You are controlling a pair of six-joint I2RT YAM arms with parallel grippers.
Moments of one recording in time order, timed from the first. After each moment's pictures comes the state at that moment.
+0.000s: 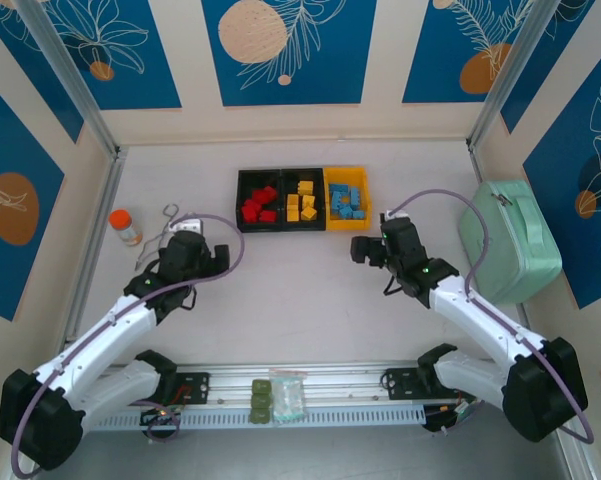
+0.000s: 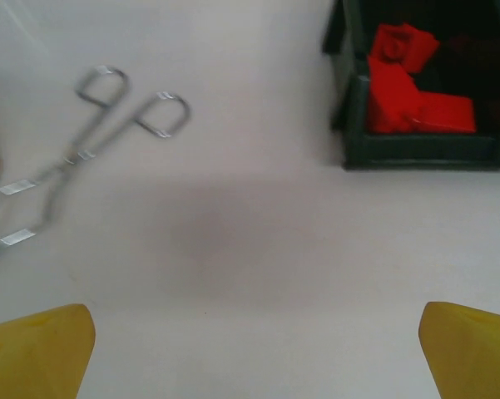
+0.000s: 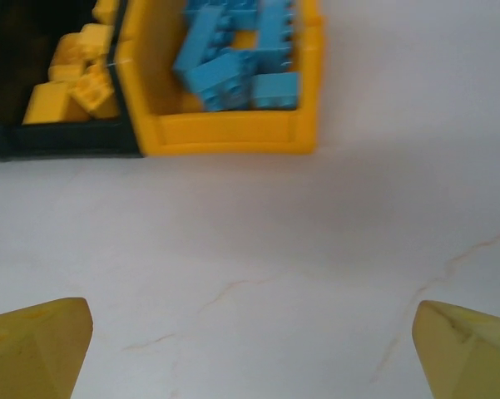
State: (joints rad) left arm -0.47 0.92 0.61 -0.39 -0.40 -0.32; right arm 0.45 1.04 0.61 -0.29 0.25 0.36
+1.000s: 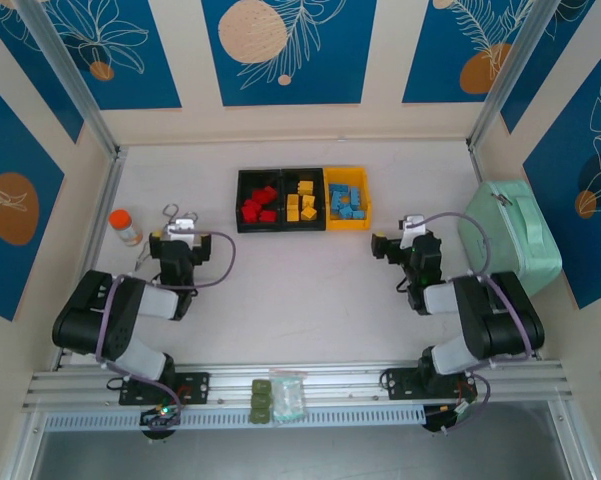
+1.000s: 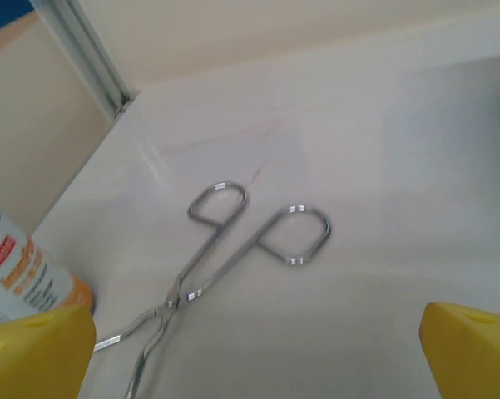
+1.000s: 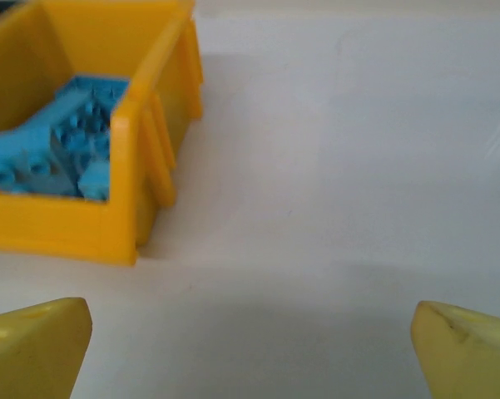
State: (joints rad) left arm -0.18 1.56 0.28 1.00 -0.38 0.11; right arm 0.10 1.52 0.28 0.84 0.00 0.03
